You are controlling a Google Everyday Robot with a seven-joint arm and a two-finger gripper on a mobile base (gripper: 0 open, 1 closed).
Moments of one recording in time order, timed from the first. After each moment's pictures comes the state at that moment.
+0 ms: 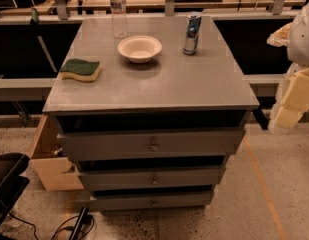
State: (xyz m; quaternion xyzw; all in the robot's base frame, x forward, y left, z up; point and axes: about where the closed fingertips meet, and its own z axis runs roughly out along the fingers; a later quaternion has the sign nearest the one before) arm 0.438 -0.215 0.983 -0.60 0.78 -0.04 0.17
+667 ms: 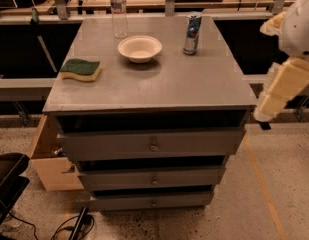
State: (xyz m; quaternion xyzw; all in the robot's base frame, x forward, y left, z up) arm 0.462 -0.199 0.993 -0.60 0.77 -0.04 0.22
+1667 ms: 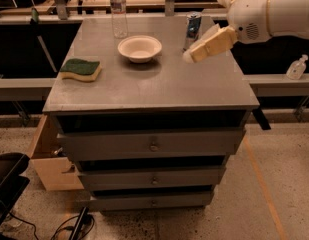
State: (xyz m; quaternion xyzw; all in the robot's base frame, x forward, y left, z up) arm 0.605 -0.105 1.019 -0.50 0.66 0.15 0.53
